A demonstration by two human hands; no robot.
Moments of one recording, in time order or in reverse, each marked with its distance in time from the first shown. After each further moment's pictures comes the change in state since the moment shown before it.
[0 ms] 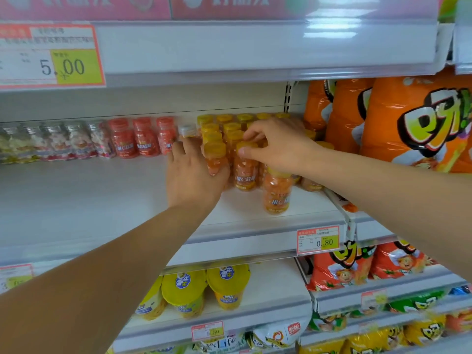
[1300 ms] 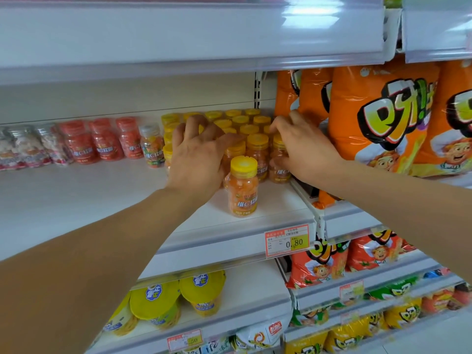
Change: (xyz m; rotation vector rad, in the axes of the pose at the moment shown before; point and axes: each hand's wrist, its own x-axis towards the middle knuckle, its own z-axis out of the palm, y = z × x) left_hand 0.023 0.040 0.033 0.302 -0.035 0.586; right_hand -0.032 0.083 -0.006 -0.265 0.105 0.050
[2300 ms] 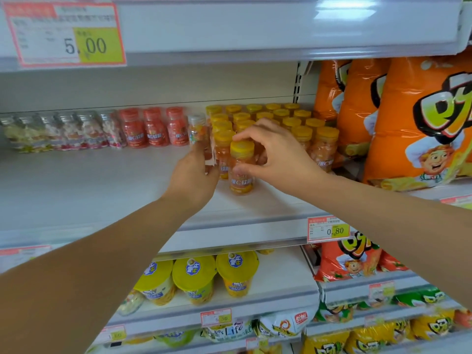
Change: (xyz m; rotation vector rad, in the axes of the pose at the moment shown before) left_hand -0.066 -0.051 -0.025 -0.572 -0.174 -0.541; right_hand -0.005 -0.094 0.020 0.558 0.118 -0.328
